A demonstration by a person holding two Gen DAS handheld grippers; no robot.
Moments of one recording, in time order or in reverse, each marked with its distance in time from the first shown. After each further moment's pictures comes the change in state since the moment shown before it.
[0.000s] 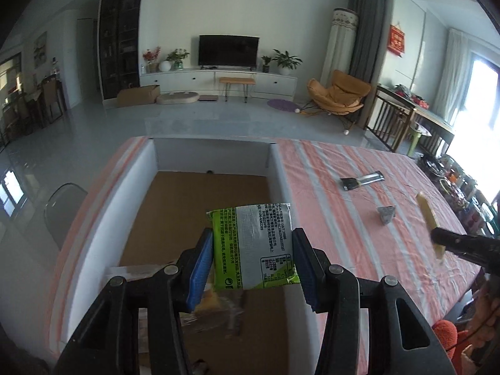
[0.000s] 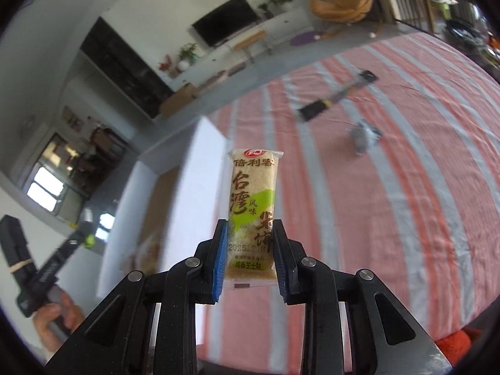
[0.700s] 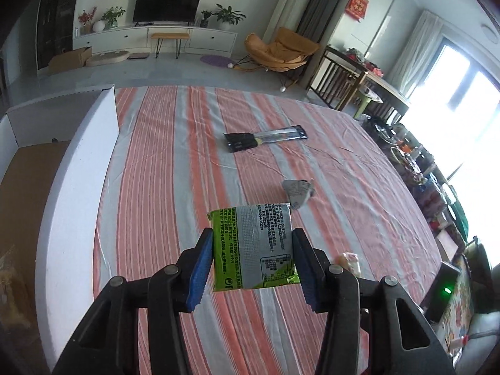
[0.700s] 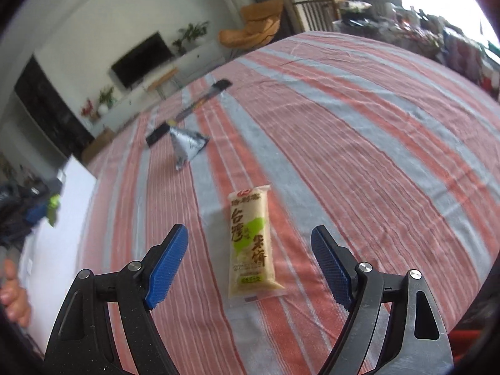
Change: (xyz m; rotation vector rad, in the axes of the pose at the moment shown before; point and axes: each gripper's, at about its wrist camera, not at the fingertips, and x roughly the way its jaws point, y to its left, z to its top) left arm 0.137 -0.225 -0.010 0.054 0.197 -0.327; right arm 0.016 -0.210 -0.041 0.099 -0.049 -0.545
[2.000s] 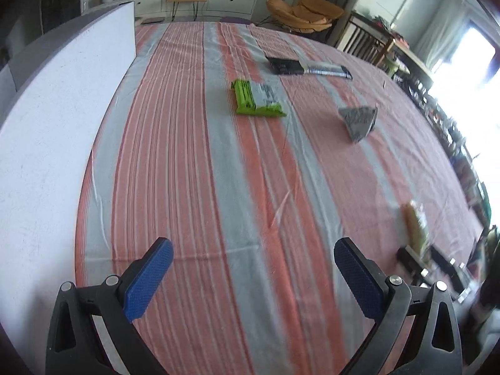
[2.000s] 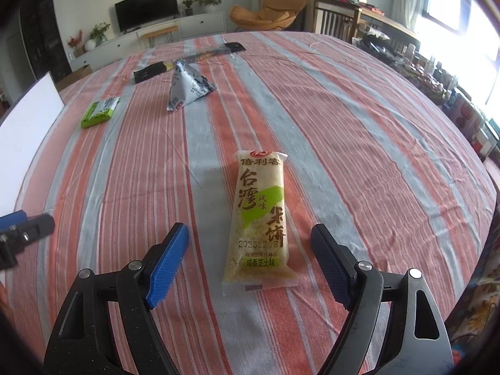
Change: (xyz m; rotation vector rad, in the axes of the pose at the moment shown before) left arm 0.090 0.056 -0.047 -0.084 0.169 0.099; right arm 0.015 0.018 -0.029 -0.141 -0.026 -0.149
